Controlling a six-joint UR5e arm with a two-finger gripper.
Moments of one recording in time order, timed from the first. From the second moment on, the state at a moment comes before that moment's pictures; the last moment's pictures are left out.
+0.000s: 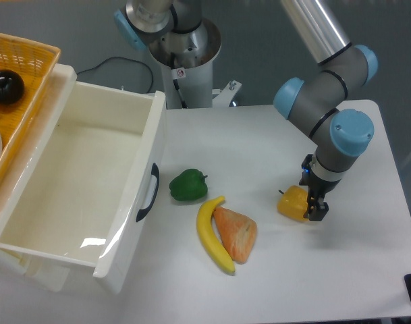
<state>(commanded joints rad) 2.77 -2.11 -1.58 -1.05 1.48 2.29</state>
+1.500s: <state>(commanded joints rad) 2.75 -2.09 -1.55 -1.04 1.48 2.08</state>
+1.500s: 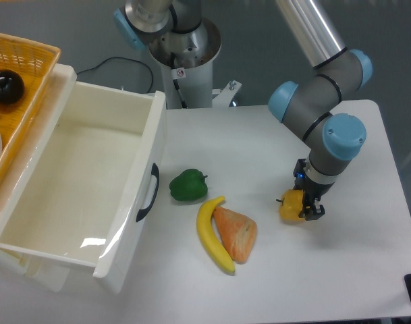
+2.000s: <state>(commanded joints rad) 2.76 -2.05 -1.44 -1.15 1.49 1.81</state>
